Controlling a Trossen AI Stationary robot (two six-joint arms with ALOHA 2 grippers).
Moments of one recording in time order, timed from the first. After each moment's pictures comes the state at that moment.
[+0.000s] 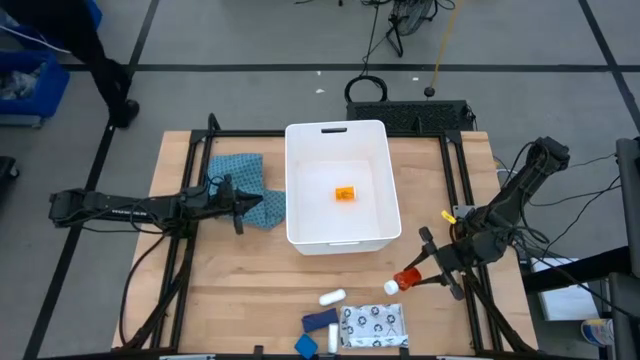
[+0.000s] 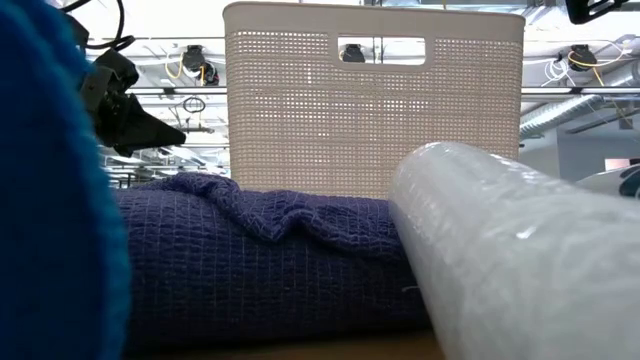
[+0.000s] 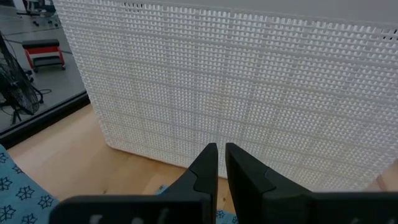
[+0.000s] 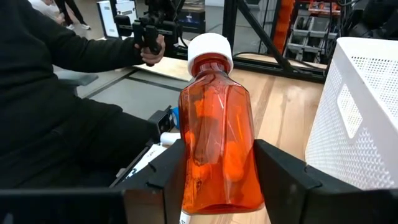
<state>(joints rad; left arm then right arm) 0.09 0.54 0.01 0.36 -0.19 -0.13 0.84 0.74 0.46 0.03 0.39 0.13</state>
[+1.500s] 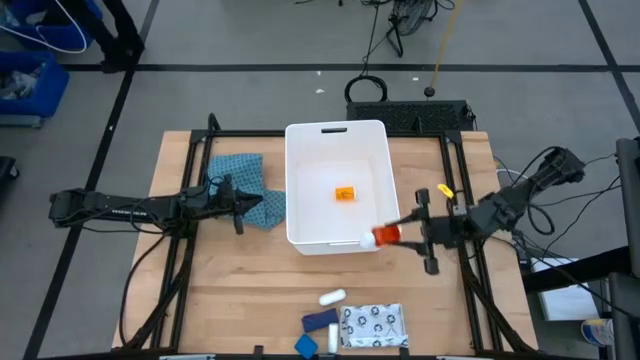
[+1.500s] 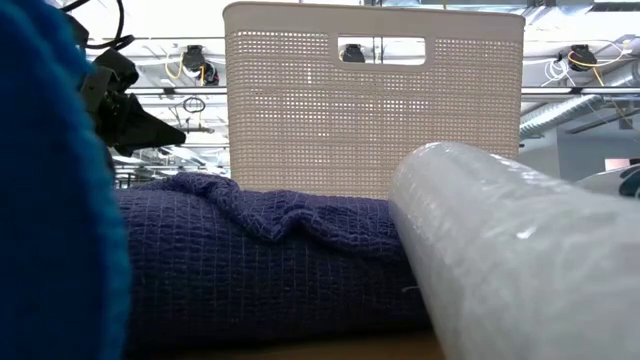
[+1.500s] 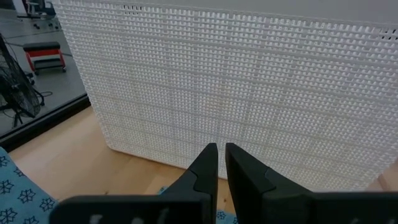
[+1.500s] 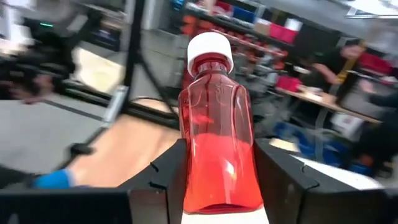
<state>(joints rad) 0.09 0.54 0.01 0.36 -0.19 -0.11 0.54 0.89 0.85 -0.04 0.47 -0.22</state>
